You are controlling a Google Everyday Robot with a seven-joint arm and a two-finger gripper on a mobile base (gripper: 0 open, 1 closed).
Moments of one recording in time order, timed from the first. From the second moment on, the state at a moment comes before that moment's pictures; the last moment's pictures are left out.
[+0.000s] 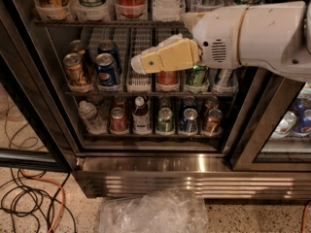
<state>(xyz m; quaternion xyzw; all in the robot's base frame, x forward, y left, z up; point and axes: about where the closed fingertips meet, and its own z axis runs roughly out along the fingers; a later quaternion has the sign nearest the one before) 0.506 -0.019 1.036 -0.40 0.69 0.25 0.54</state>
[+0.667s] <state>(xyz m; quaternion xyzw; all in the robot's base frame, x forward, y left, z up) 0.503 -0.013 1.034 -0.39 0.70 0.25 0.54</state>
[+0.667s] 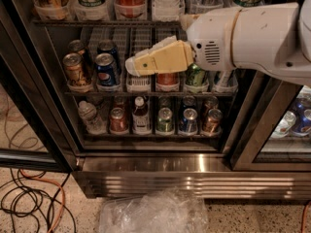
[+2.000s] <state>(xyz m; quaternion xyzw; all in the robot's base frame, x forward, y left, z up) 0.561 0.089 1.098 -0.34 0.62 0.24 0.67</state>
